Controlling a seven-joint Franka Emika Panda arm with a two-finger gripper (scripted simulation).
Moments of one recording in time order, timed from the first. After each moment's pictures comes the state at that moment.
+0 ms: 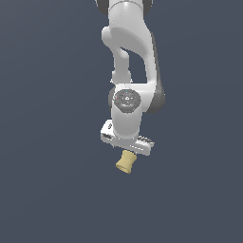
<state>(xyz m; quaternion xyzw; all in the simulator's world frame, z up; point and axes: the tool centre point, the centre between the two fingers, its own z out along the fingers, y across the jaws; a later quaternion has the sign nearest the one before) 0.064 0.016 0.113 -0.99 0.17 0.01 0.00</state>
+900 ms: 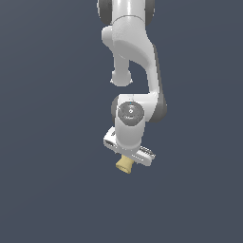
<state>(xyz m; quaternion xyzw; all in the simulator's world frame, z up) 0.088 0.024 0.089 -0.97 0.23 0.00 0.00</state>
